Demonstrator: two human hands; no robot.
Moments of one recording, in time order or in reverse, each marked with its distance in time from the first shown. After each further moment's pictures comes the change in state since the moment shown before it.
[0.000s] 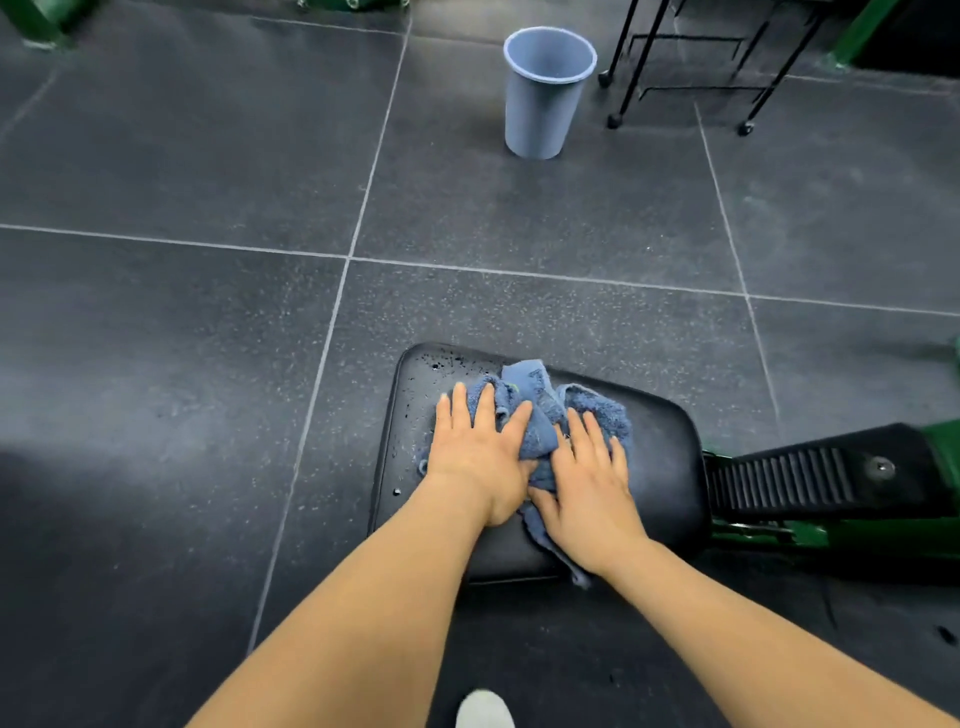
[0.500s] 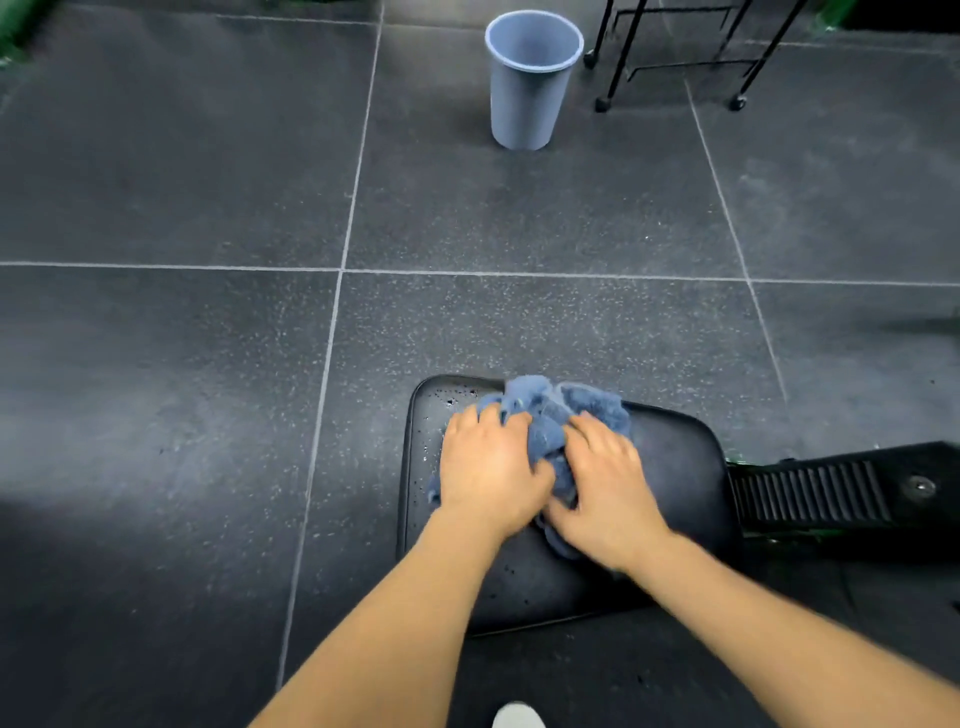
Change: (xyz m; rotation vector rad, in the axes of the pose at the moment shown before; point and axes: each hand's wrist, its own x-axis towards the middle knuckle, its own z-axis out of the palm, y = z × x) left_hand 0.012 -0.024 -0.018 -0.282 0.275 0.042; right_hand 0.030 -0.010 -0.017 0.134 0.110 -0.034
